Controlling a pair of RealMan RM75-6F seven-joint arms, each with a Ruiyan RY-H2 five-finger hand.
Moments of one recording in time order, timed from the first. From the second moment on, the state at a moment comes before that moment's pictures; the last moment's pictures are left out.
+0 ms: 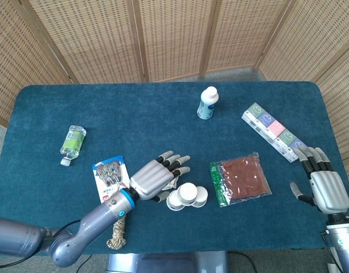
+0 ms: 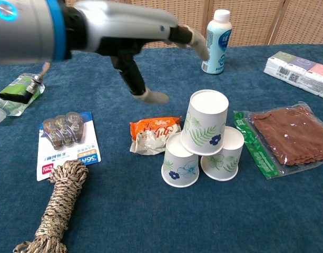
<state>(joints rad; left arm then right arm) -1.11 -1.31 -0.12 -2.10 0.82 1.01 0.60 0.20 -0.99 0.09 -1.75 -1.48 1.39 0.06</state>
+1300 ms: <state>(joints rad) -0.12 -0.99 0.32 -1.98 1.62 1.71 0.16 0.19 -1.08 0.10 -1.69 -1.46 1.41 -0.05</state>
